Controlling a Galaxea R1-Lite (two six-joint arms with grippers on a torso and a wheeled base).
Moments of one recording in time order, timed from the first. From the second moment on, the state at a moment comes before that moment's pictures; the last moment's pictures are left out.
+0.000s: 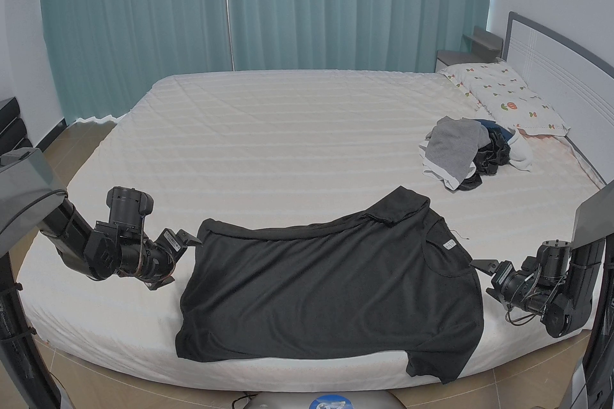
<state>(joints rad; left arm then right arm) -0.10 2.06 -0.79 -0.45 -0.14 -0.94 -0.07 2.30 -0.22 -1.55 0.31 0.82</state>
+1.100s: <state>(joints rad) -0.10 2.50 -1.40 -0.47 0.01 -0.83 -0.04 2.39 -0.26 -1.55 0.30 0.82</state>
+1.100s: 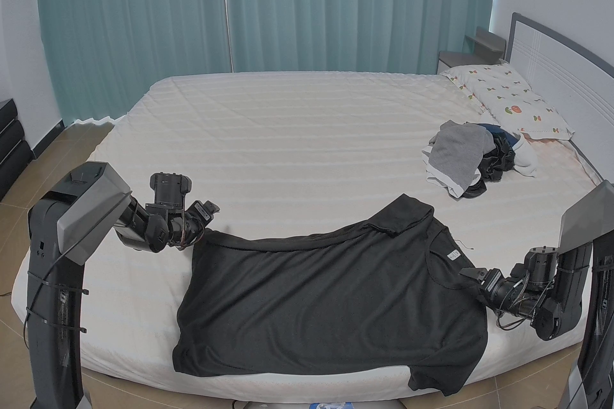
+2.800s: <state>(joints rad) -0.05 2.62 -1.46 -0.60 0.12 -0.82 -0.04 2.37 -0.28 -1.55 0.24 0.82</state>
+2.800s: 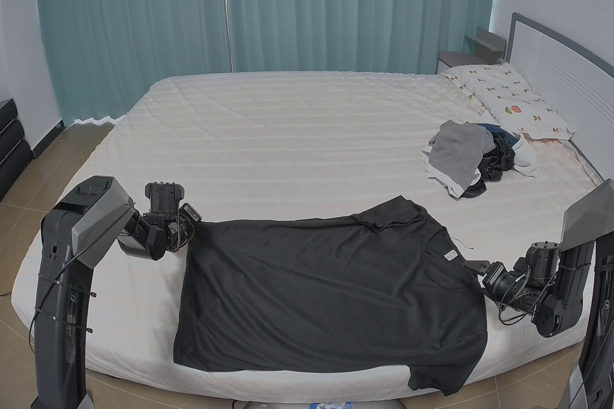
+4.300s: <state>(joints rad) -0.01 2.41 -1.16 -0.68 -0.24 -1.04 0.29 2.55 -1.56 -0.45 0.05 0.82</state>
